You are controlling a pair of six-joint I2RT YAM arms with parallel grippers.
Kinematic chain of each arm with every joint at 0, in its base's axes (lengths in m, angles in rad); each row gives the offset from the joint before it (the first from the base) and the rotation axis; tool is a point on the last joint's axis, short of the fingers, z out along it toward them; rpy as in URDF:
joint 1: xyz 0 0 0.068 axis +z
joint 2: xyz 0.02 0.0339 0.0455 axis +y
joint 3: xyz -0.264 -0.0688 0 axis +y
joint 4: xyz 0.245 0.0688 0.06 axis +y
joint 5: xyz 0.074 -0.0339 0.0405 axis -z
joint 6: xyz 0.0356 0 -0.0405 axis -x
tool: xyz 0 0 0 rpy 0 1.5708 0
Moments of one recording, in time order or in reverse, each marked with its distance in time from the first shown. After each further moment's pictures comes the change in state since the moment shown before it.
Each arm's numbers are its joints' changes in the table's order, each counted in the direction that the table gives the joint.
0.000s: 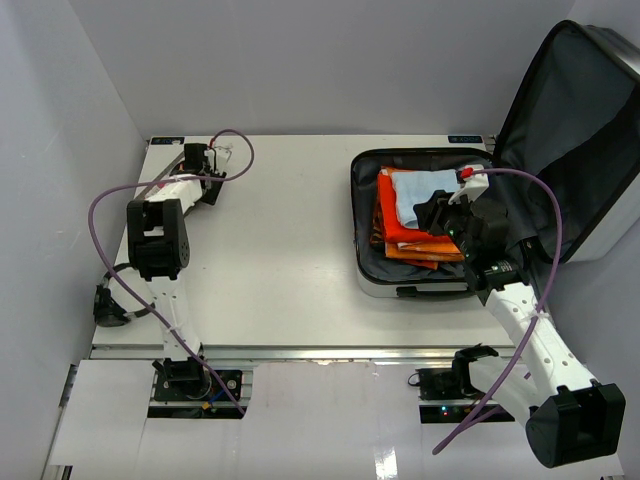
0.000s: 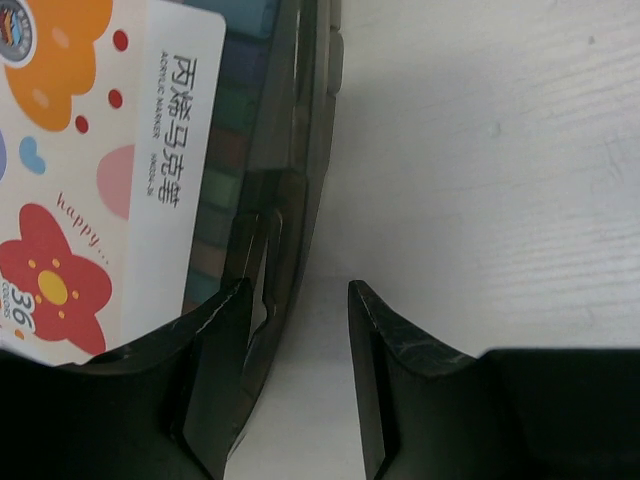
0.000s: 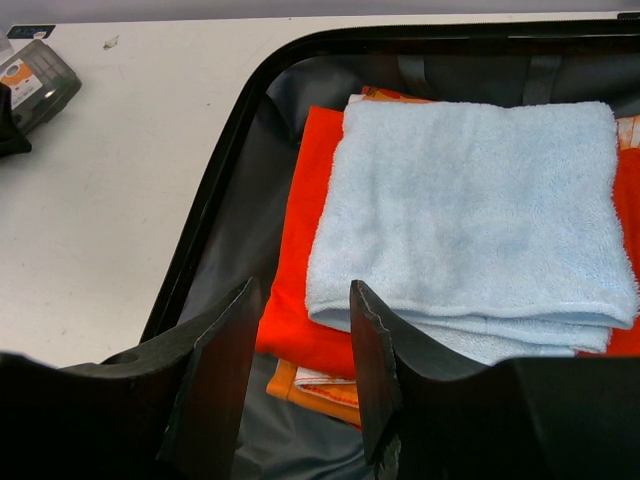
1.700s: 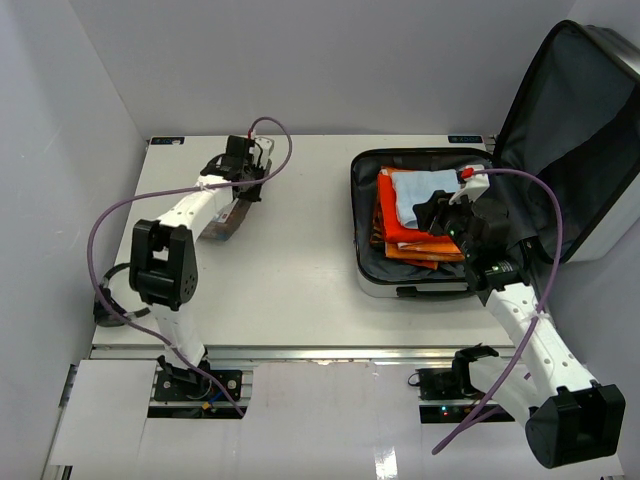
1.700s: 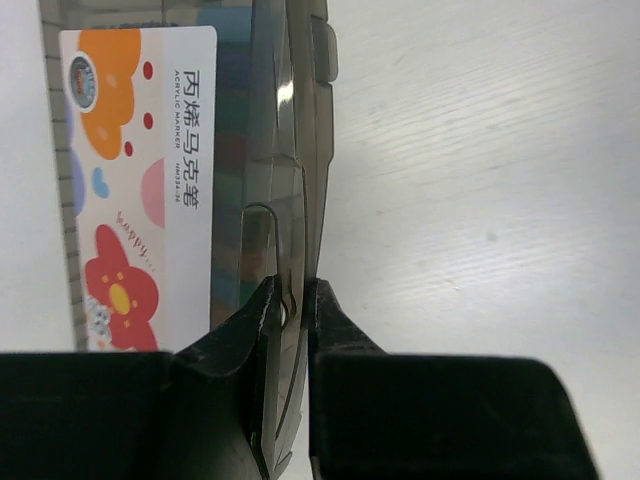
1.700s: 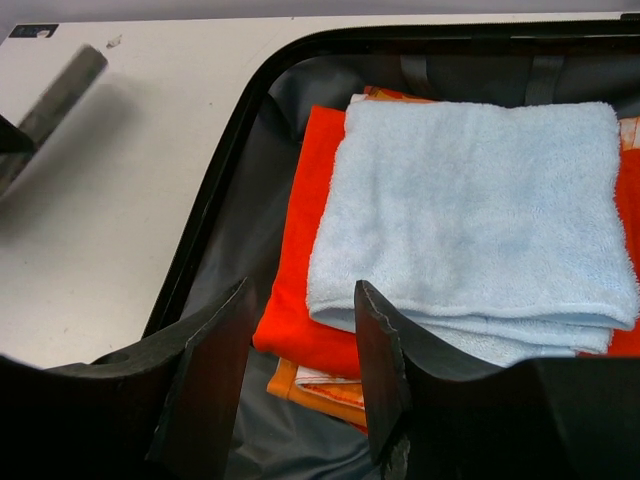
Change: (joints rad) left arm -0.289 -0.308 0.089 0.180 0.069 0.362; right arm -0.005 -0.001 0.002 0.000 -0.014 0.001
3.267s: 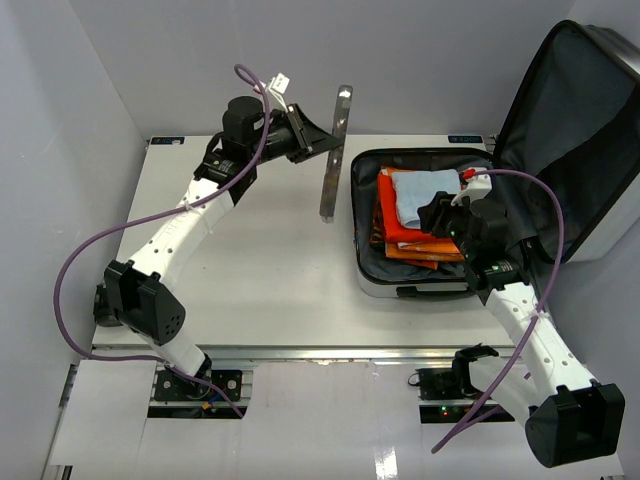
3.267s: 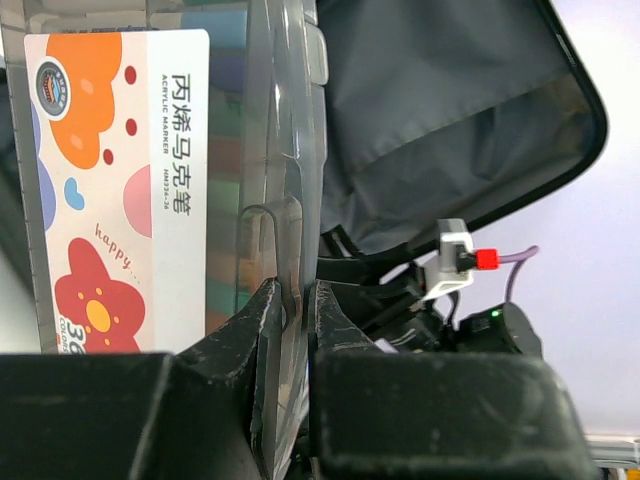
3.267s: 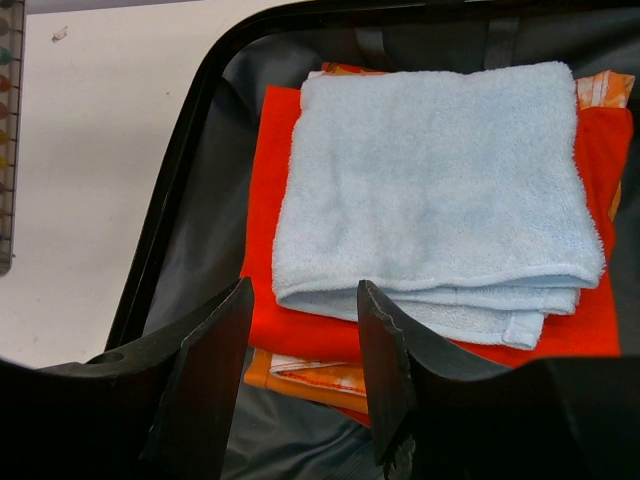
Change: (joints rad) left arm -0.198 -0.229 -0.163 -0.291 0.564 0.964; right arm -0.001 0.002 -0.002 0.054 0.079 -0.012
